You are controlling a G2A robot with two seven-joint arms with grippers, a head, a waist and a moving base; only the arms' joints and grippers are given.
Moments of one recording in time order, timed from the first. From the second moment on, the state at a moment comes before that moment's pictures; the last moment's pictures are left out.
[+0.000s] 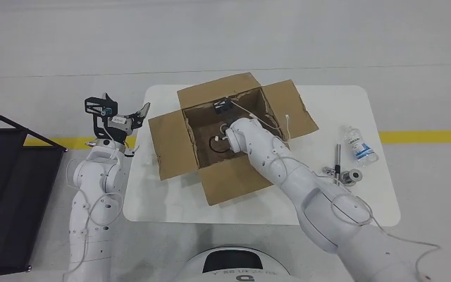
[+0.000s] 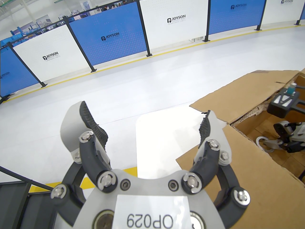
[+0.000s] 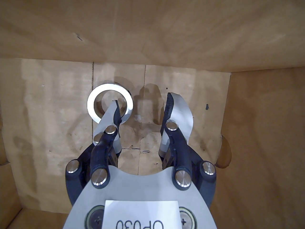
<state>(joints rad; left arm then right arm) 1.45 -1.35 -1.69 -1.62 1.51 -0.24 0.03 -0.64 -1.66 0.59 -0.60 -1.01 0.27 0.67</state>
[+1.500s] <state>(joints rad) 1.45 -1.35 -1.69 -1.62 1.51 -0.24 0.03 -1.53 -1.39 1.23 -1.96 -1.22 -0.02 0.49</state>
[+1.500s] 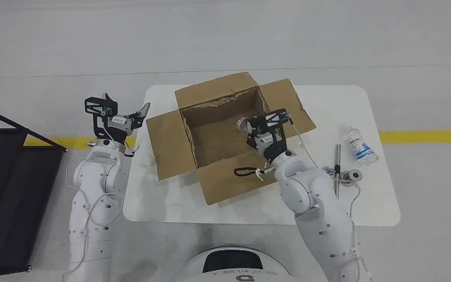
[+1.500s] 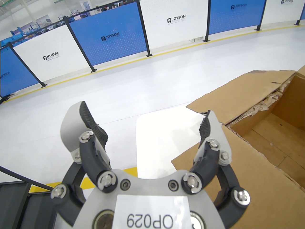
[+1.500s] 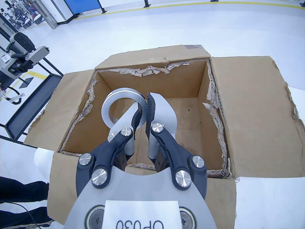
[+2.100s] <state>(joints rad) 1.45 -1.35 -1.69 -1.62 1.51 -0.24 0.03 -1.85 -1.36 1.67 -2.23 -0.81 -0.16 0.31</state>
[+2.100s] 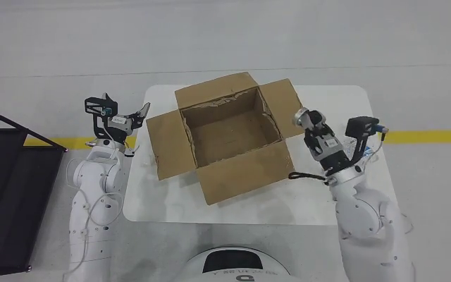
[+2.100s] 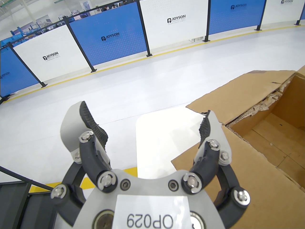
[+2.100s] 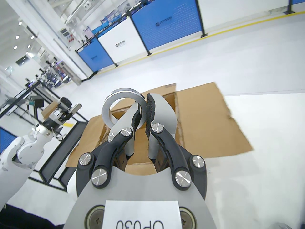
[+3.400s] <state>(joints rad) 1.45 -1.35 -1.69 -1.62 1.51 -0.24 0.03 -1.94 -1.31 2.16 -1.80 -0.75 -0.06 0.54</state>
